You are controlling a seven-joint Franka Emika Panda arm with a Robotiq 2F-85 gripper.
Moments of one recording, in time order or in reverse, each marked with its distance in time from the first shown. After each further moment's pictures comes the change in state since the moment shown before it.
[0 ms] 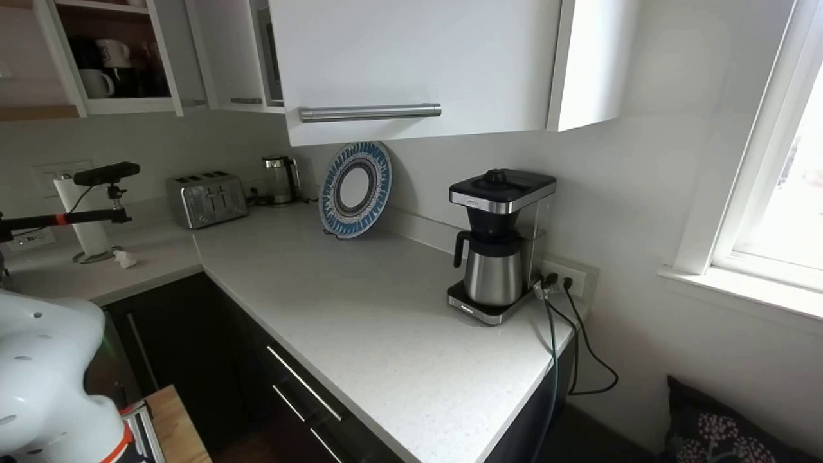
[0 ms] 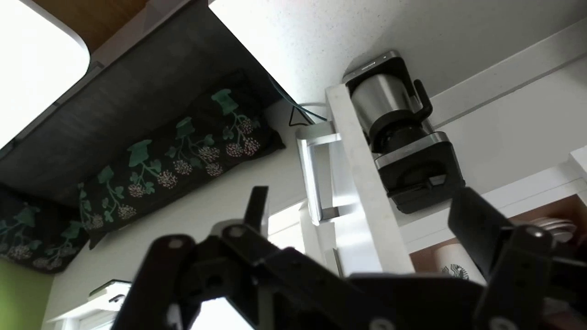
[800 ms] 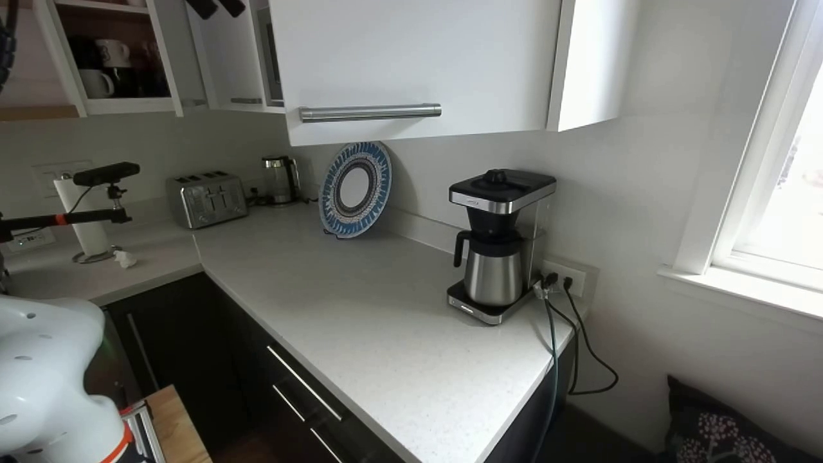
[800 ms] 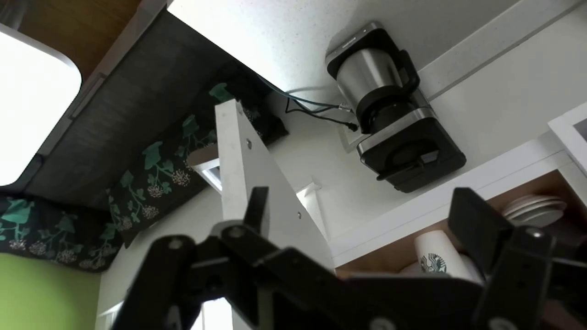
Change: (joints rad) arm 0.005 -0.102 0.237 -0.209 -0.082 0.174 0.375
